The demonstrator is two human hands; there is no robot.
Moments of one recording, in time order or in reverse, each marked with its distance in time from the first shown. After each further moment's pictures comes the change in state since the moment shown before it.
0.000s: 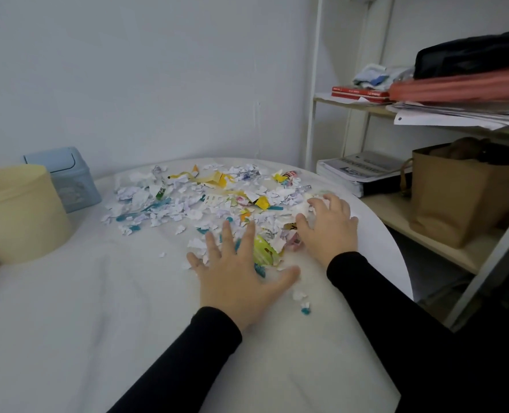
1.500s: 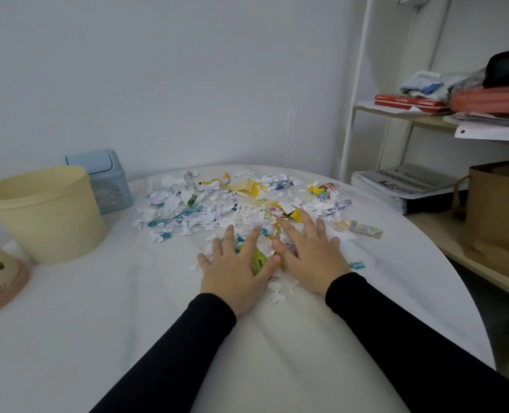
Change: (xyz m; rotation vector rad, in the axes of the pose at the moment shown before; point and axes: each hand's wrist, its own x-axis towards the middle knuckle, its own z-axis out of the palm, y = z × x) left_hand 0.060 -0.066 0.008 0.007 -0.062 -0.028; right_hand -0.001 -0.063 0.036 0.022 -0.369 -0.303
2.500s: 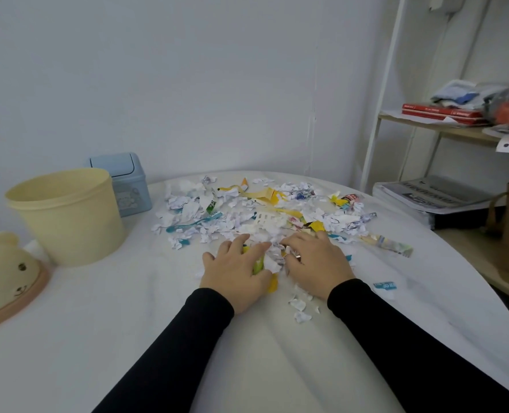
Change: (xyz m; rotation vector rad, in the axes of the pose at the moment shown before) left_hand 0.017 -0.029 -0.022 0.056 -0.037 0.082; right_hand 0.028 -0.023 0.010 -0.013 0.090 -0.138
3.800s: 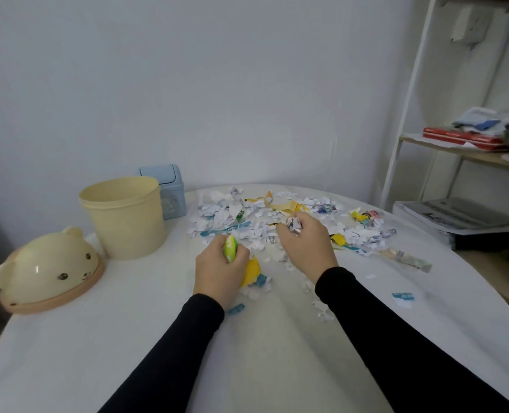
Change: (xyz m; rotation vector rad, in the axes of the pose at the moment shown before) left_hand -0.031 -0.034 -0.022 -0.790 0.620 -0.305; right_hand 0.005 -0.083 -0.035 0.756 0.284 0.067
